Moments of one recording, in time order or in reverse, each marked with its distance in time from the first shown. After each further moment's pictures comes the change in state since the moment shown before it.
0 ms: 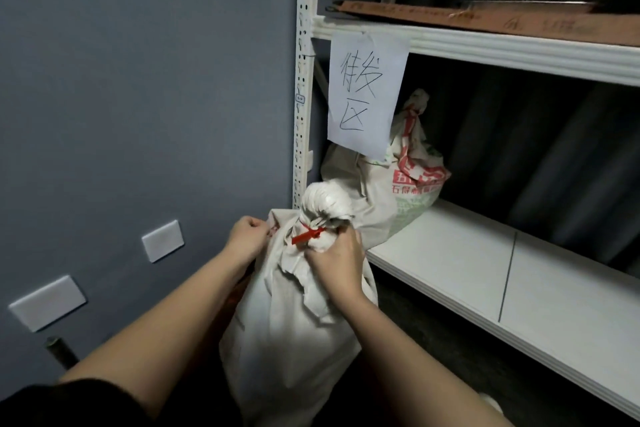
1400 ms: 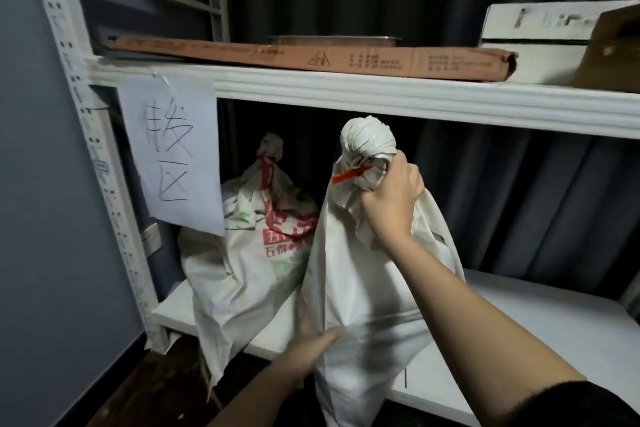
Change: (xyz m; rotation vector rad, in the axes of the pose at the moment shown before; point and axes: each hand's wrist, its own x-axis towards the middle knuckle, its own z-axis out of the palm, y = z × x) left_hand -0.022 0.051 0.347 0.125 -0.823 -0.022; right_hand 0.252 0.102 -0.261 -0.336 0.713 -0.165
